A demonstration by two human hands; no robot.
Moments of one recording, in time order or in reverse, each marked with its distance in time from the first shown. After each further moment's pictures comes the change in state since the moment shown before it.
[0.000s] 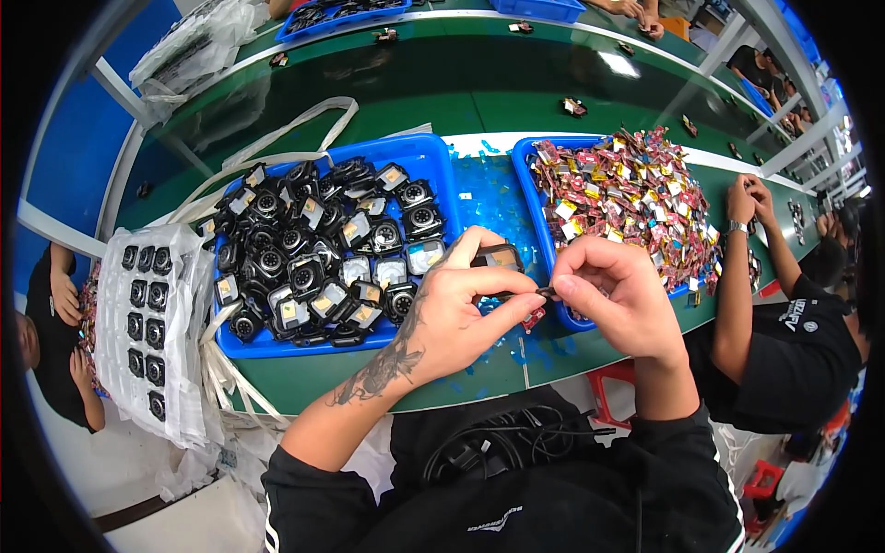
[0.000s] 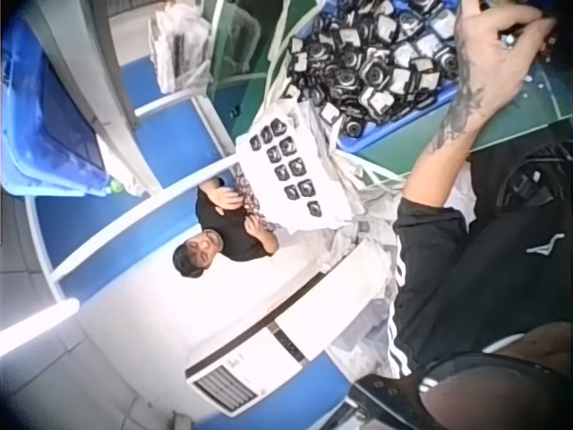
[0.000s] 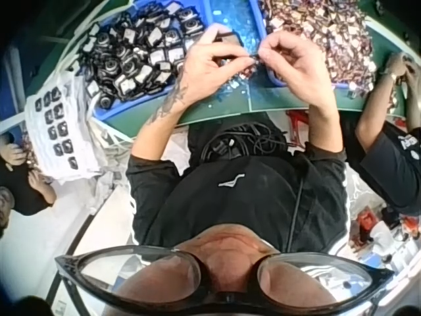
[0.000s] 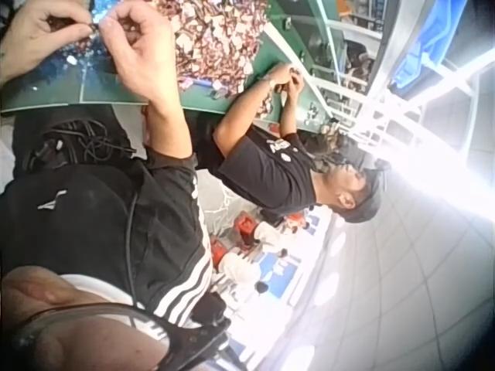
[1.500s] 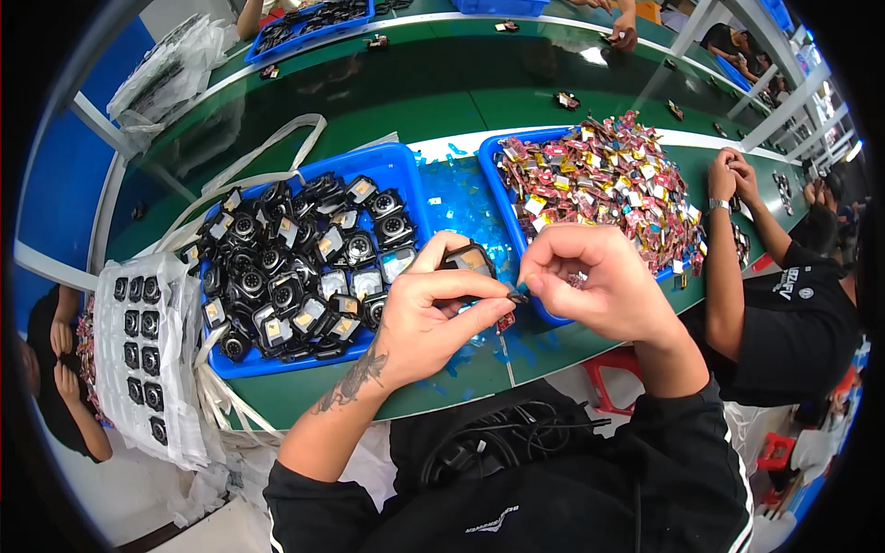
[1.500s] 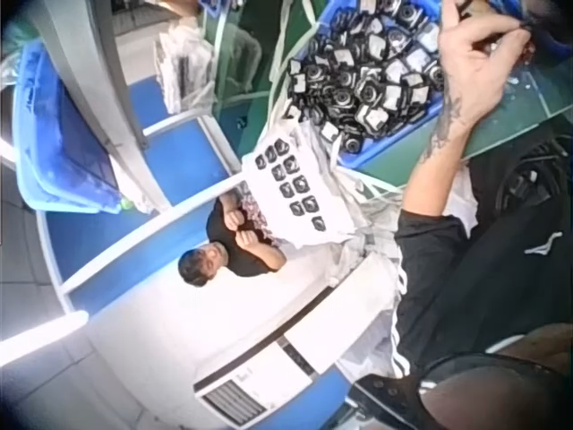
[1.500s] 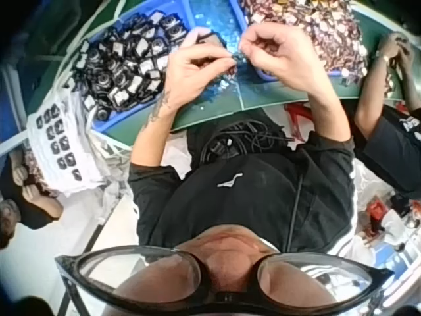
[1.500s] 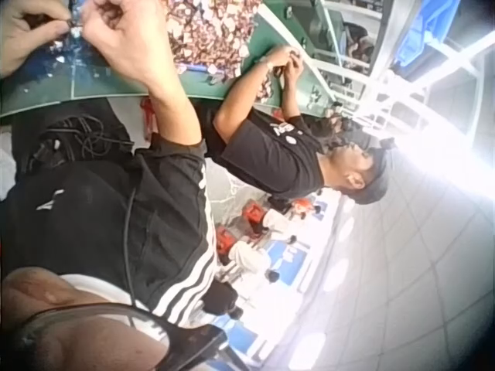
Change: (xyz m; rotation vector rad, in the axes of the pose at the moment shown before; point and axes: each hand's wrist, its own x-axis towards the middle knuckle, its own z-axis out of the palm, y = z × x) left_hand 0.002 0.006 -0.005 -0.062 -0.050 0.034; right_hand 0.005 -0.012 -0.007 -0.227 -0.013 -0.070
